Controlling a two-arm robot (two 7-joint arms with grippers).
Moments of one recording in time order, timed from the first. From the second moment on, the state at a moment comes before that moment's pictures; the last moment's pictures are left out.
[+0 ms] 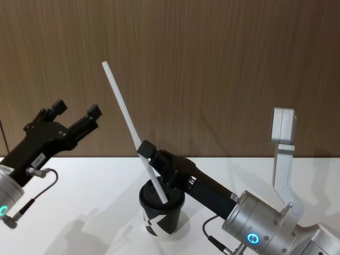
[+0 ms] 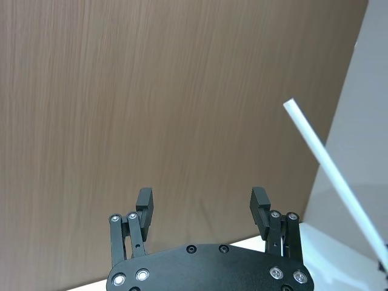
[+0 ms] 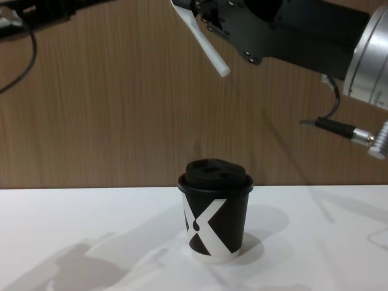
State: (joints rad) left arm -0.15 0.40 0.15 -1.86 -0.74 0.11 -0.25; right arm 0.15 0.09 -0.24 -1.81 0.78 0.51 0.58
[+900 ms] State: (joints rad) left arm -0.14 0.42 0.07 -1.86 -1.05 0.24 -0.39; right arm 0.15 0.09 -0.24 -1.81 0.78 0.51 0.58
